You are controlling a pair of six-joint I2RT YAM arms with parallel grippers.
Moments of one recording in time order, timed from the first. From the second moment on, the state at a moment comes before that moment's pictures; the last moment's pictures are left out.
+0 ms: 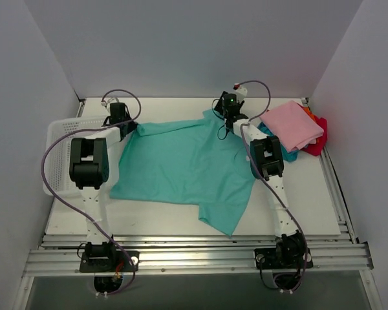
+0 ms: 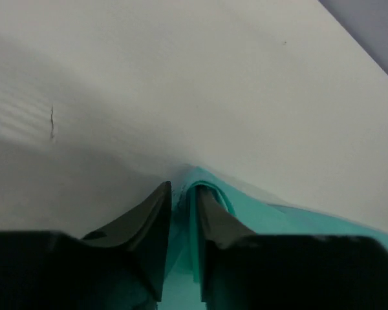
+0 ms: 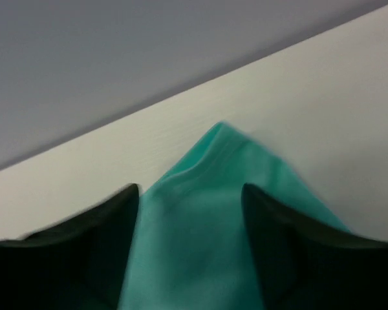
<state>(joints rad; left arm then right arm) -0.05 2.23 1.55 0.05 -0.12 -0.62 0.28 2.65 2.17 0.10 0.34 0.53</state>
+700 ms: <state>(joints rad) 0.02 1.95 1.47 0.06 -0.03 -0.68 0.29 2.12 1.56 0.44 0.41 0.47</state>
